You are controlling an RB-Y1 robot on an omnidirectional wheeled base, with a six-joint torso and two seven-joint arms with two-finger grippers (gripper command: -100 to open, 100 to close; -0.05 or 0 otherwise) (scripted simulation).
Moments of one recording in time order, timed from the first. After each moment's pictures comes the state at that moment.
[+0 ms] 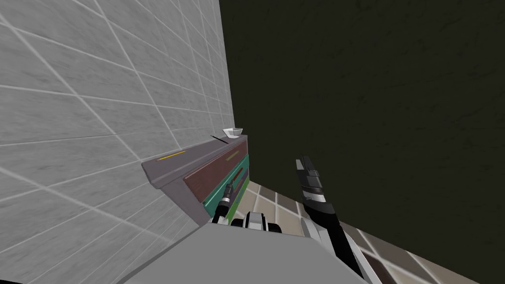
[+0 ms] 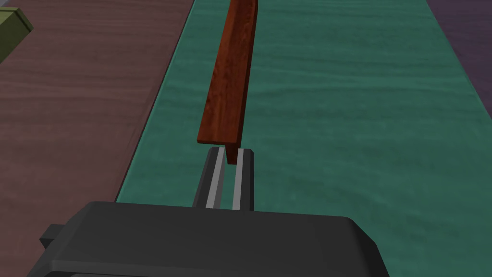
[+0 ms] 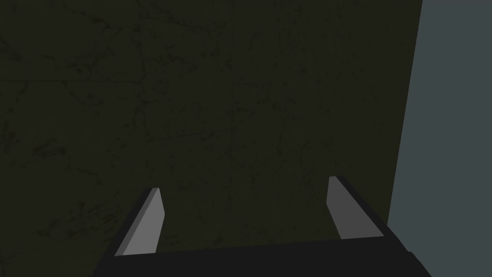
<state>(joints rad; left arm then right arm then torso) 0.11 0.06 -0.04 -0.99 0.08 -0.75 -0.04 0.52 -0.02 0.05 -2.31 0.10 -0.49 0.10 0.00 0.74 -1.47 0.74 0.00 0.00</state>
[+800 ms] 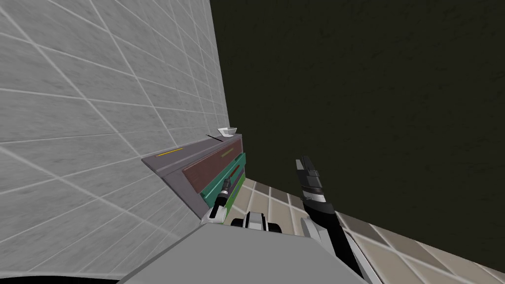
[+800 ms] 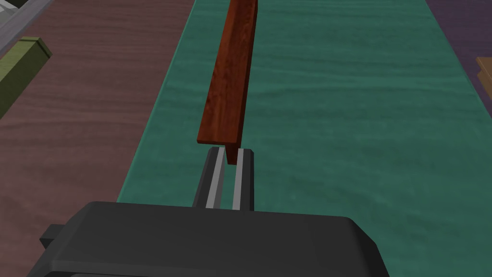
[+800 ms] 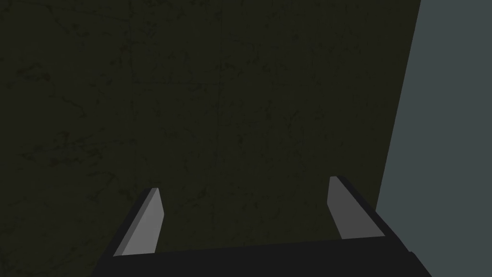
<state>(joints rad) -0.08 0.13 0.03 -0.77 0.13 -0.78 -0.01 0.52 -0.03 0.05 -2.31 0.10 -0.49 0.10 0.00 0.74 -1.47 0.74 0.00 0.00</state>
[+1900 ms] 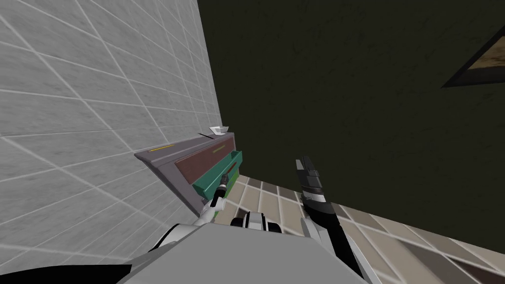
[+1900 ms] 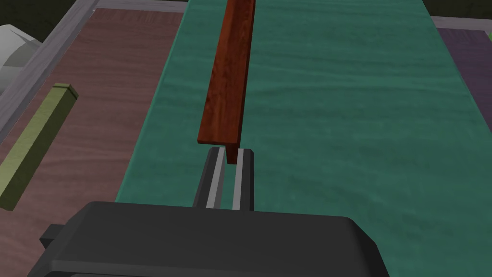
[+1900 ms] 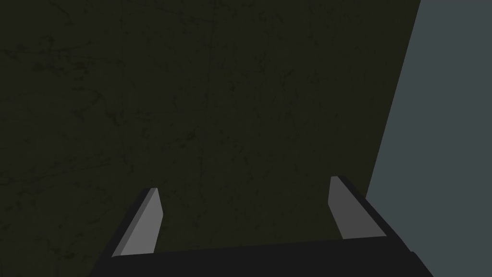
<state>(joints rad) -0.28 0.19 0.10 -0.53 0.19 -0.81 0.01 0.52 -0.02 0.05 -2.31 0.10 -0.49 0.10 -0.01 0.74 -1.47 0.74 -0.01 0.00</state>
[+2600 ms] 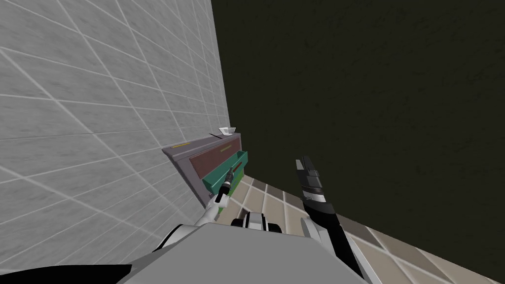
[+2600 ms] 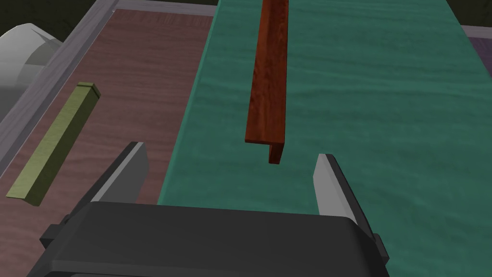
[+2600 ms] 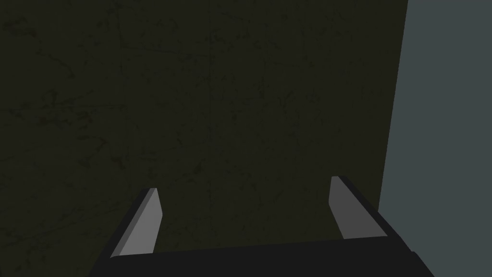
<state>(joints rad) -0.28 0.14 0.10 -0.63 0.03 -0.72 0.10 0.52 -0.03 0.05 -2.31 0.10 -0.49 0.10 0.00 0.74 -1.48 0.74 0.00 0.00</state>
